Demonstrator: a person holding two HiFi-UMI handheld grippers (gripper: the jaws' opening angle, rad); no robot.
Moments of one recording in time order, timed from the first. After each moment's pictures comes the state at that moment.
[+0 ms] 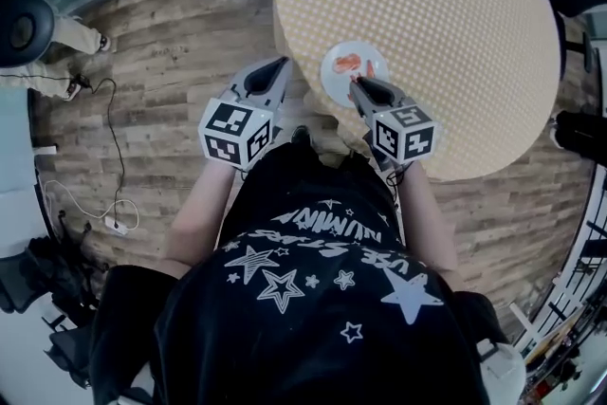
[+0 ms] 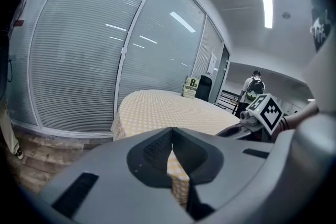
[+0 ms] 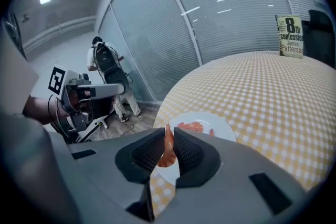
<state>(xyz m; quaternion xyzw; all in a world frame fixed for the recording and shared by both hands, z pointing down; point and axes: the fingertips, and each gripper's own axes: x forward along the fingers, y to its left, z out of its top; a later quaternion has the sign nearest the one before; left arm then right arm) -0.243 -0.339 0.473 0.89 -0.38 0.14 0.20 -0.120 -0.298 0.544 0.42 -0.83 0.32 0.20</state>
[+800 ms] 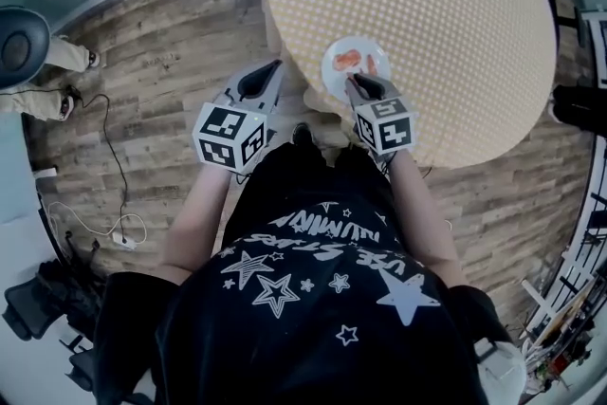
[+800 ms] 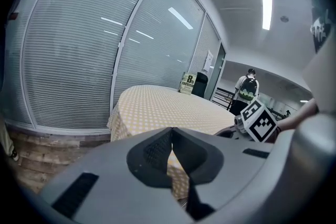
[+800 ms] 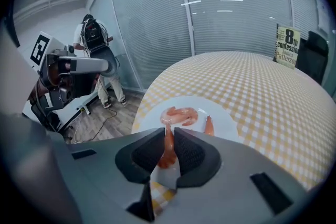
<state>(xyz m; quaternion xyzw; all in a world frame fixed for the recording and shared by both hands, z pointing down) -0.257 -0.340 0.486 0.90 -0.35 0.16 0.21 -0.126 -0.297 0.588 0.47 -0.78 0.29 0.29</state>
